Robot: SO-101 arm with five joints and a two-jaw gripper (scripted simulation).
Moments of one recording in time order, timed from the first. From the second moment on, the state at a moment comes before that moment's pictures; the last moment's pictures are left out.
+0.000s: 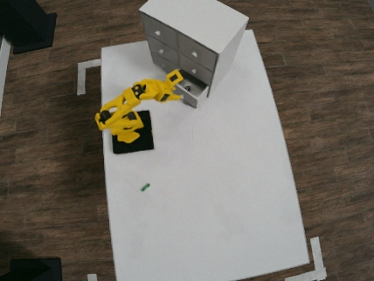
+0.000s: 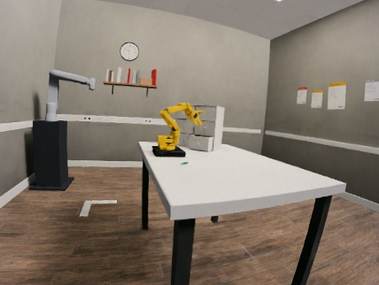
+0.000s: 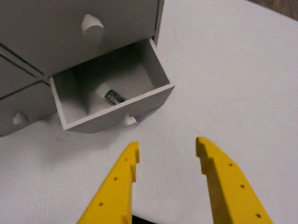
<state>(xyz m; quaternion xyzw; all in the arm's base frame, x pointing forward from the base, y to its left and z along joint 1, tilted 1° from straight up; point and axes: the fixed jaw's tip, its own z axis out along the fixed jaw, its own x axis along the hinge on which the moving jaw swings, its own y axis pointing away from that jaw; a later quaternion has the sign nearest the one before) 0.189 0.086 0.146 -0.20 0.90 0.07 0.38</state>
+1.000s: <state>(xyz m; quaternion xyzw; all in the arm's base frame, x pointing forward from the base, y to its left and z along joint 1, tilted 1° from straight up) 0.139 0.065 0.102 -0.20 0.94 0.05 0.27</state>
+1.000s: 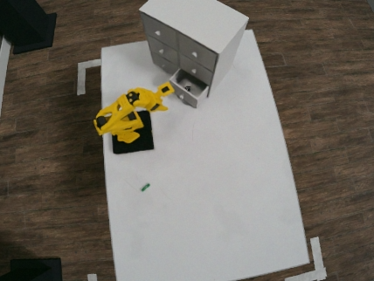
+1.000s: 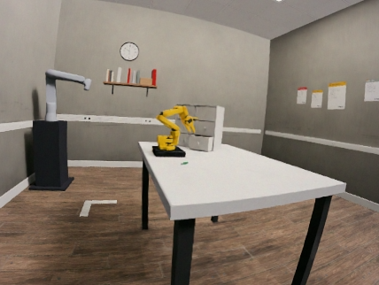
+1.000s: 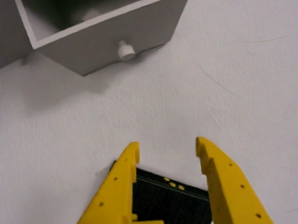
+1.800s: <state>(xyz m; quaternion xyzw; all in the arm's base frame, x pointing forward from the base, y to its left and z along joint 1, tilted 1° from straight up) 0.151 0.070 0.113 -0.29 0.90 0.03 0.33</state>
